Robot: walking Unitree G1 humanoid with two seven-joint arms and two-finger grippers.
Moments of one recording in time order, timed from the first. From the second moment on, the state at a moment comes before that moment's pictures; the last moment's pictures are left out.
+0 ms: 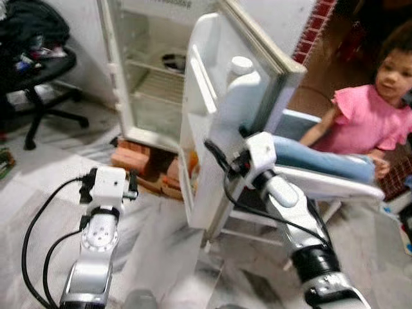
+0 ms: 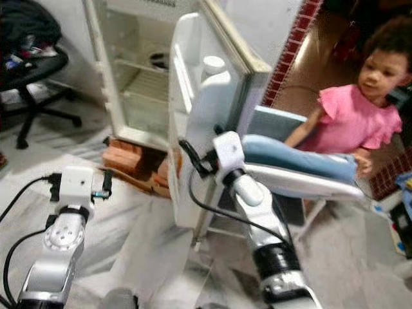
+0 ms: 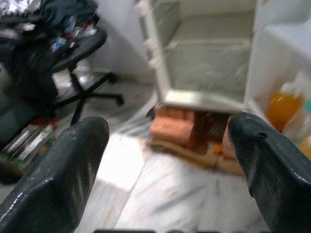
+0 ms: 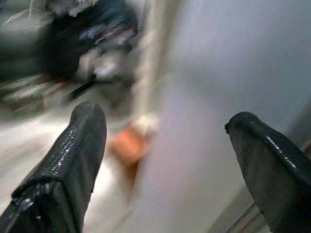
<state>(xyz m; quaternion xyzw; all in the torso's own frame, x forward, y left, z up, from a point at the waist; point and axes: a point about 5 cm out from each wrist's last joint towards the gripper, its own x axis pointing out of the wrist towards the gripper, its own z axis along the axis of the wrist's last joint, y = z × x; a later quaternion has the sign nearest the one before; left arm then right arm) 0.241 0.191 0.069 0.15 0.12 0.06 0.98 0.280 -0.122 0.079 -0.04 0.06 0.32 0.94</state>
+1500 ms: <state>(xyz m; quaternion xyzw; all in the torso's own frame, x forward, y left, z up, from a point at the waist) 0.176 0.238 0.037 0.13 0.23 0.14 0.95 0.293 -0.093 0.125 0.12 0.05 0.40 0.91</state>
